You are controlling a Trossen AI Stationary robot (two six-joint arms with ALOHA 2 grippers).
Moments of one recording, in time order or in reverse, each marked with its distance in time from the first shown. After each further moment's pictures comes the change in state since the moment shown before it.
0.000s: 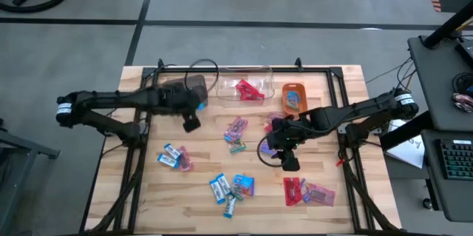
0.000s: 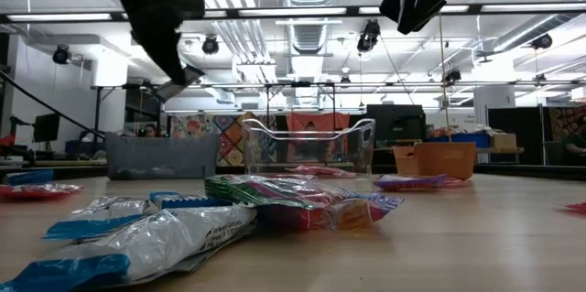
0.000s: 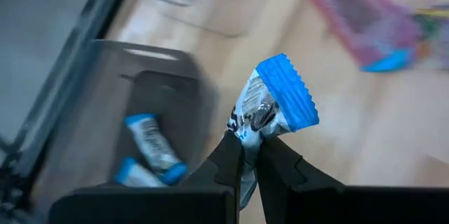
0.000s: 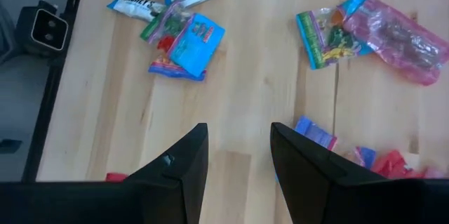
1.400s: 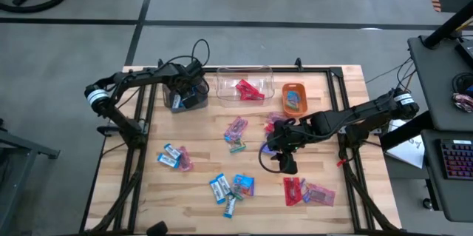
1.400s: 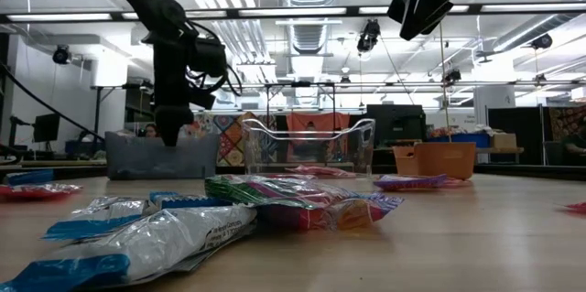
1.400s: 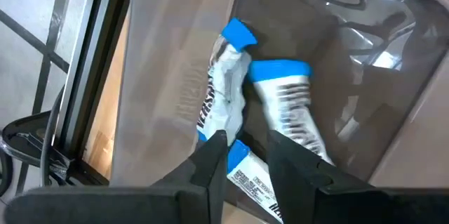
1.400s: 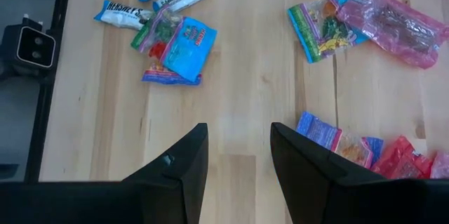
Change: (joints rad) left arm 0.523 0.377 0.001 0.111 0.028 0.376; right arm 0.041 0.000 -0.027 0.033 0.070 0.113
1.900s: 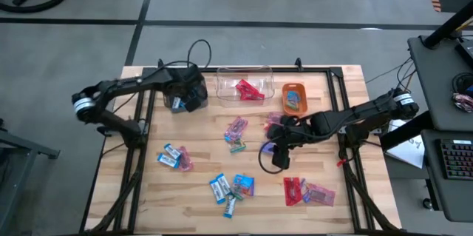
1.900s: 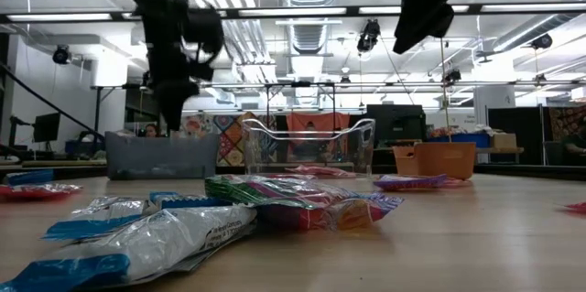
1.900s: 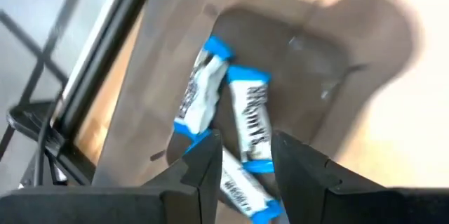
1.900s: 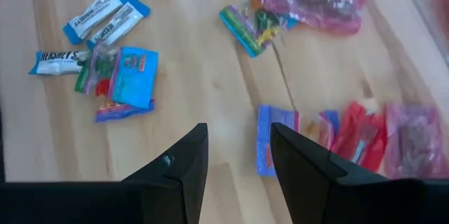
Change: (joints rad) left arm -0.145 -0.174 0.000 -0.066 0.000 -0.220; right arm 0.004 0.004 -0.003 -0.030 0.184 0.256
